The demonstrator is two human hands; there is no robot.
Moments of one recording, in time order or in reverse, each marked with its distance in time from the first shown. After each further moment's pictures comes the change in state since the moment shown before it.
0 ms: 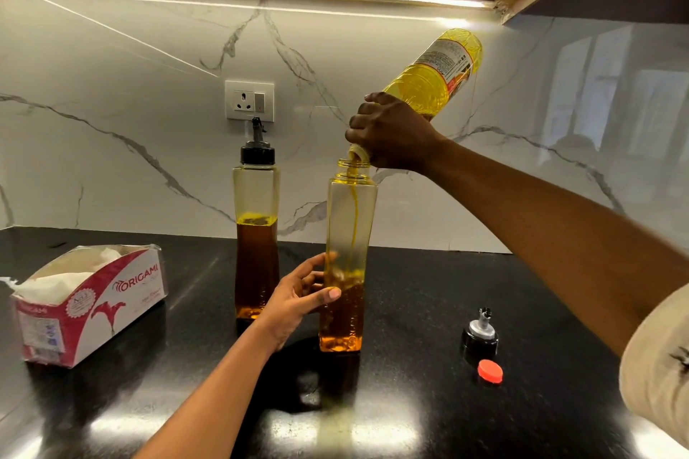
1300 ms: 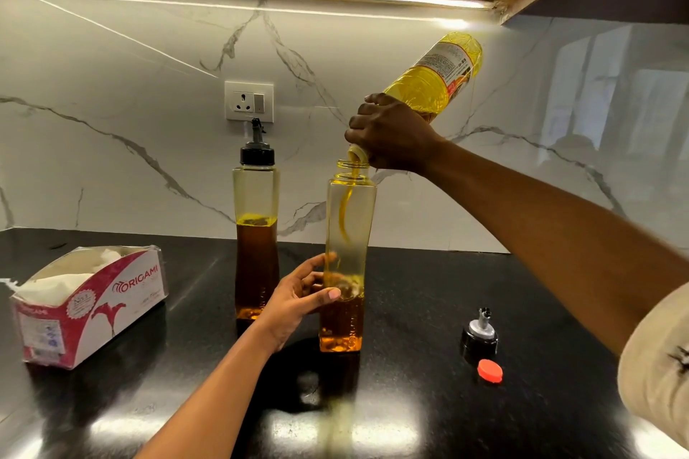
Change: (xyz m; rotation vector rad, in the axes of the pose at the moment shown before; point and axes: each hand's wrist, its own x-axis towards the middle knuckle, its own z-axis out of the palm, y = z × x) left_hand 0.000 -0.002 -0.001 -0.010 0.008 -0.015; right_hand -0.001 -0.002 -0.002 0.008 0.023 0.010
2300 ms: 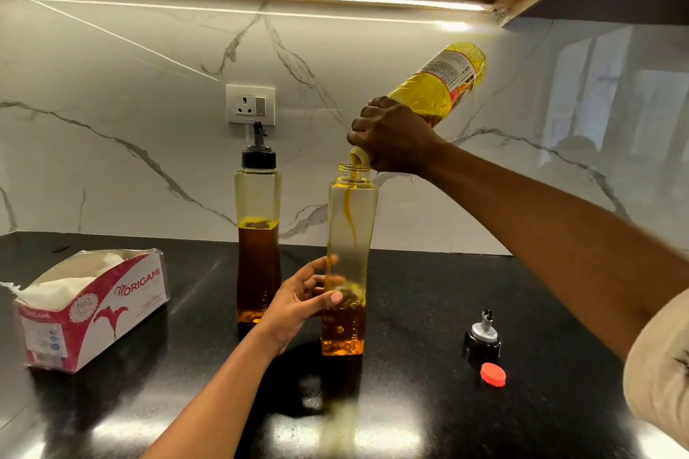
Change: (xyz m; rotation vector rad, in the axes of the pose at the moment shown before) left_hand 0.001 0.000 0.000 0.030 -0.005 0.012; right_hand 0.001 0.001 0.002 0.002 -0.032 0.022
